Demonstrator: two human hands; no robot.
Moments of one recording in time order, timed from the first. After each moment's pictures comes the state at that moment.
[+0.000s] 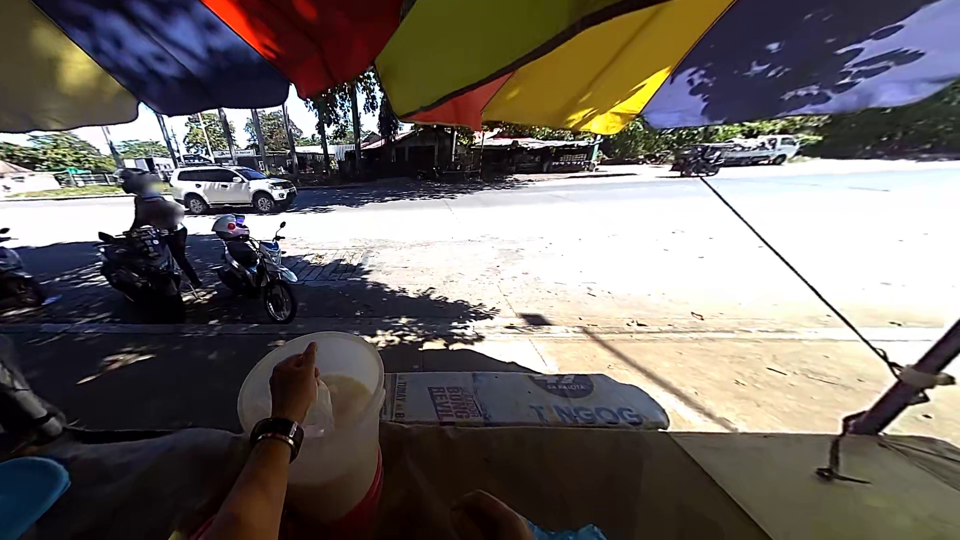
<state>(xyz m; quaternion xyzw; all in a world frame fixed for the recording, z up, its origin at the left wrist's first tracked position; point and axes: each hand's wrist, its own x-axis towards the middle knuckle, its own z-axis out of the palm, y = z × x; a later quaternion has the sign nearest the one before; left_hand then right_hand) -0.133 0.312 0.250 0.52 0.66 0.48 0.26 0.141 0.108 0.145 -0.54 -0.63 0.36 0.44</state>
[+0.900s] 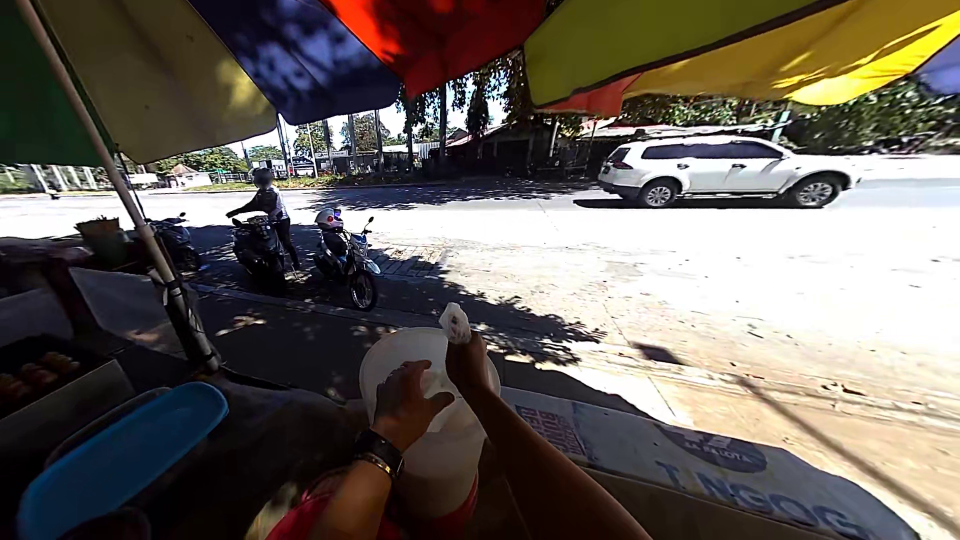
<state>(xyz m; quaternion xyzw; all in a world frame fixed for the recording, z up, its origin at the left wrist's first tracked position) -0.179 0.262 0.264 0.69 0.63 0.26 0.24 -0.052 0.328 0.265 -0.59 -0.62 0.24 0.46</state>
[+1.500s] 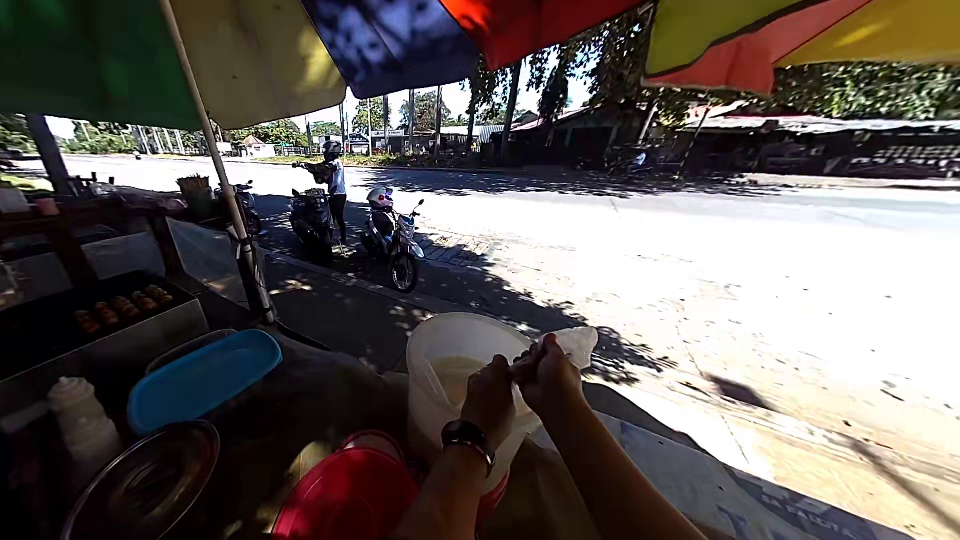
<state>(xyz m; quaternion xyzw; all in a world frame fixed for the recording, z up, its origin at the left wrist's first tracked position) -0.119 0.273 0.213 0.69 0.60 0.33 0.24 -0.041 0.307 0.252 -0.40 -0.18 0.58 0.68</state>
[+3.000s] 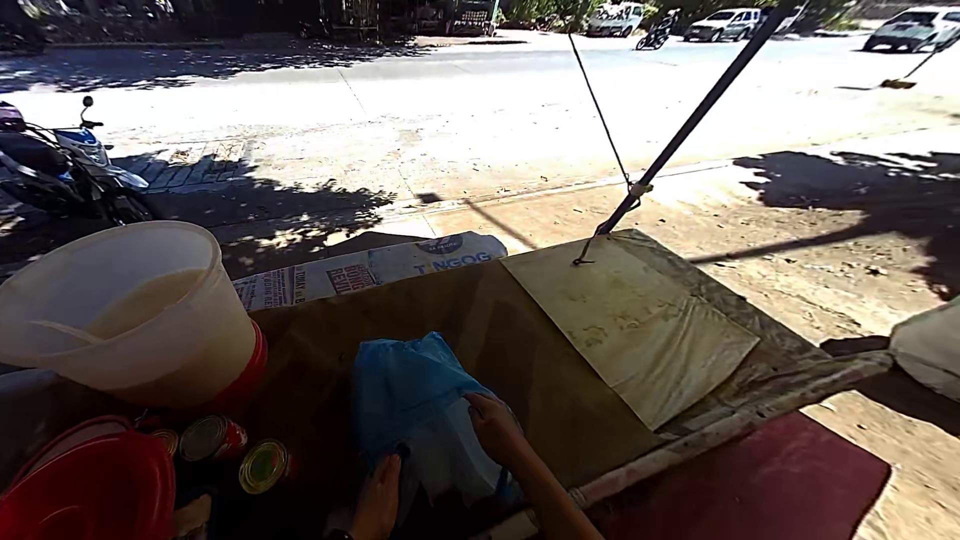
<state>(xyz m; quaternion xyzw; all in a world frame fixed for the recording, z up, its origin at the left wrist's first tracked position) 0.064 0.005 0.006 0.60 0.52 0.04 0.61 0.310 -0.025 0.030 -0.80 -0.46 0.34 0.18</state>
